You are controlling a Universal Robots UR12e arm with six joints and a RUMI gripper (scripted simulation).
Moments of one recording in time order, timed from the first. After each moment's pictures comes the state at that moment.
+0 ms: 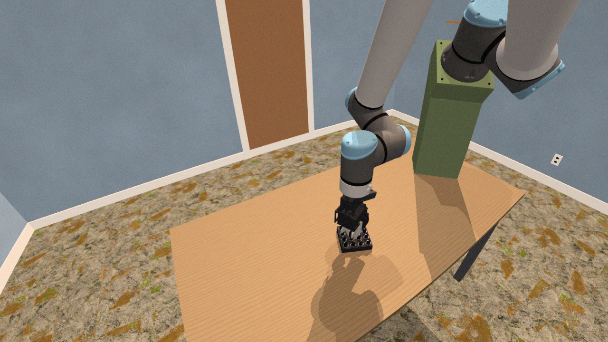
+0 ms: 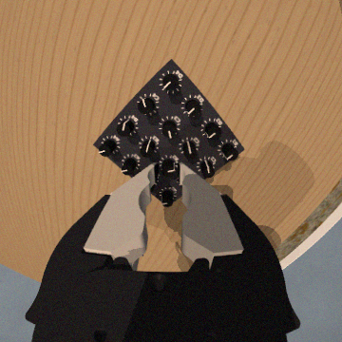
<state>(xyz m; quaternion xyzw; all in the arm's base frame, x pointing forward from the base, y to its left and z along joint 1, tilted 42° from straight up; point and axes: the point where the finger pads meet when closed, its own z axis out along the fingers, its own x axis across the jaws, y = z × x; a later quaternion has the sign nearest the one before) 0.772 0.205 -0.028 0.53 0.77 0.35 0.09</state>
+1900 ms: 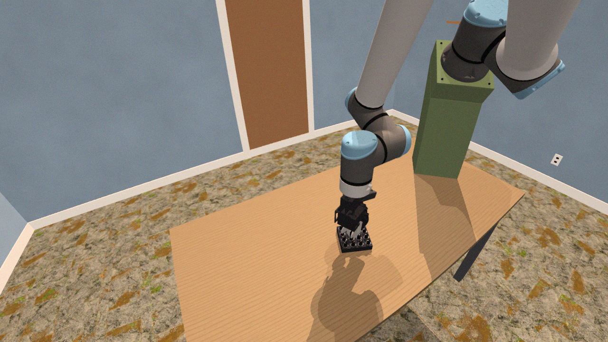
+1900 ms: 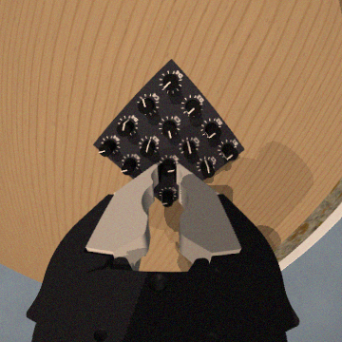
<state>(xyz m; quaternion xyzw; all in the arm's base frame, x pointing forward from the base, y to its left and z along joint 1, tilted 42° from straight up) 0.772 0.205 -0.028 0.53 0.77 0.35 0.09</state>
